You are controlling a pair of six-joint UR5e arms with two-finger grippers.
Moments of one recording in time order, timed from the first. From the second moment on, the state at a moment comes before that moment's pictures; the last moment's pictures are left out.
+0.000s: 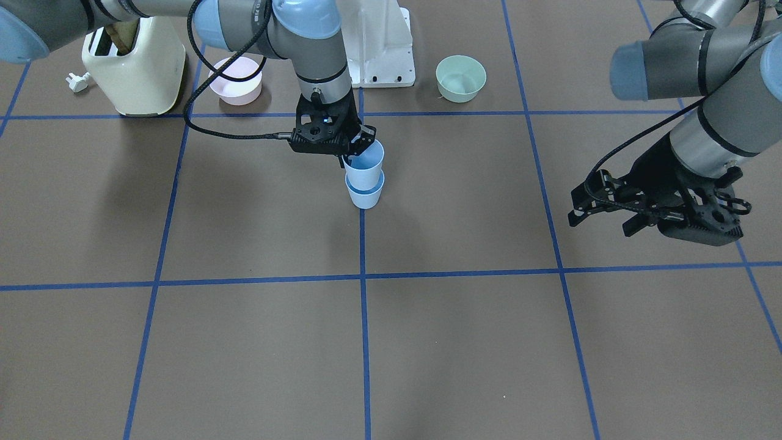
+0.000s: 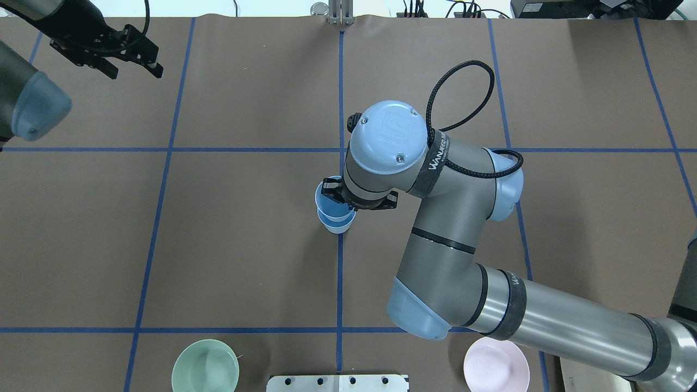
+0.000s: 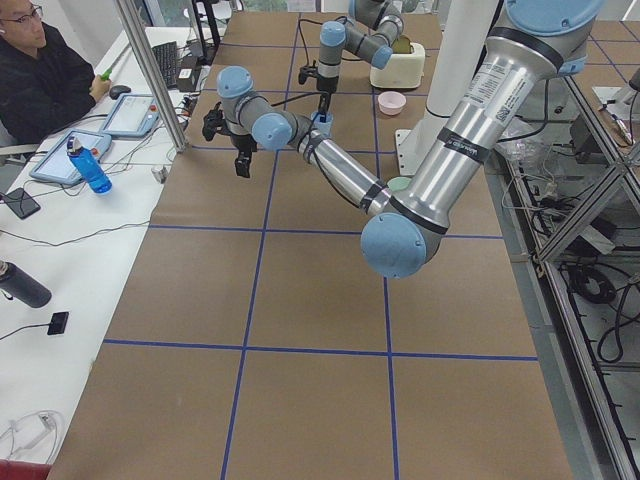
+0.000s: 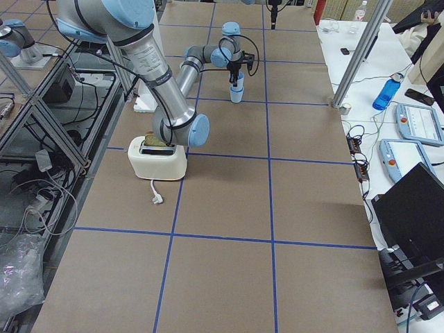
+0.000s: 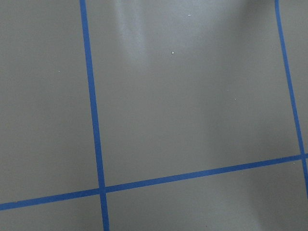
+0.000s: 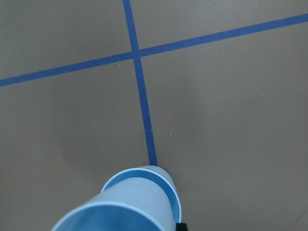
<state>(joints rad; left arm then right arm) -1.12 -2.09 -1.69 -1.64 -2.36 -0.68 0.49 -0.82 1.74 -1.64 1.83 1.42</state>
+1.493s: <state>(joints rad) -1.28 -1.93 -1.68 -1.64 -2.43 -0.34 0.88 -0.99 1.76 -1.58 2.12 0.96</state>
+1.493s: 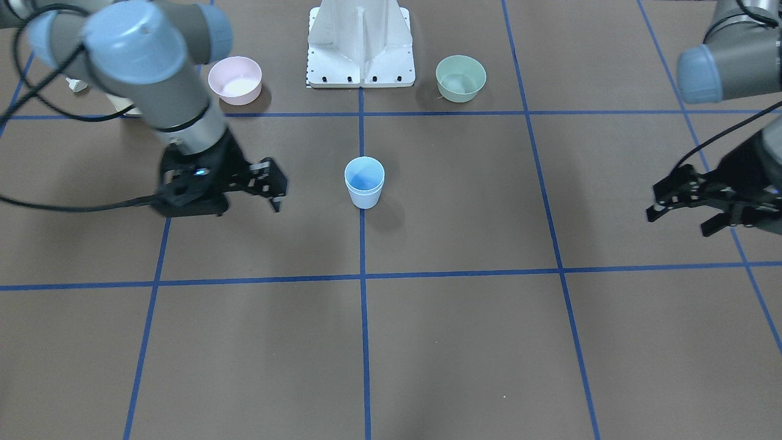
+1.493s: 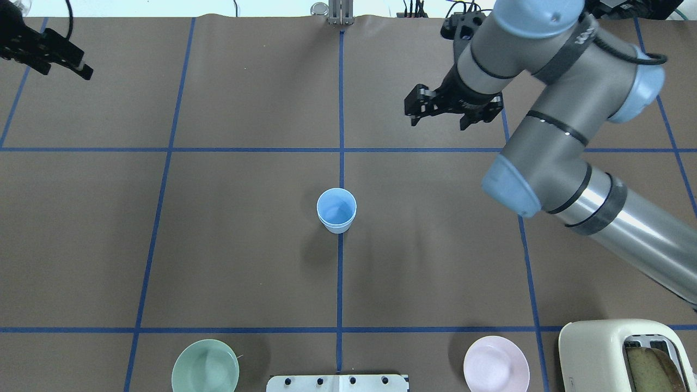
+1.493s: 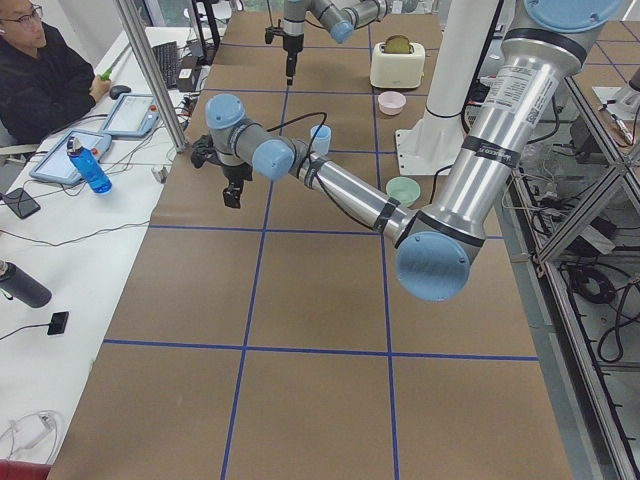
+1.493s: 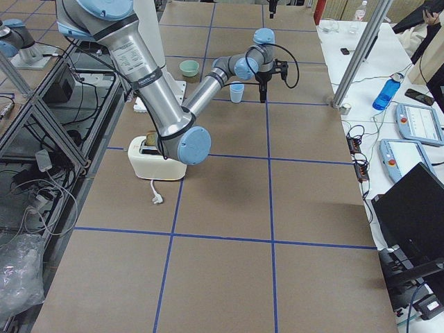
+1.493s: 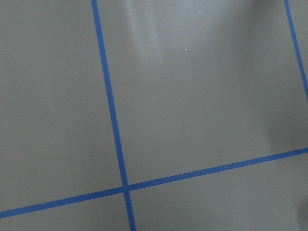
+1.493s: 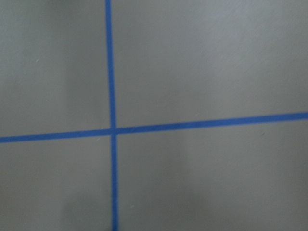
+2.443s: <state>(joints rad) -1.56 -1.80 -1.57 -1.66 -2.52 0.08 1.43 -1.29 1.55 -1.58 2.34 0.10</state>
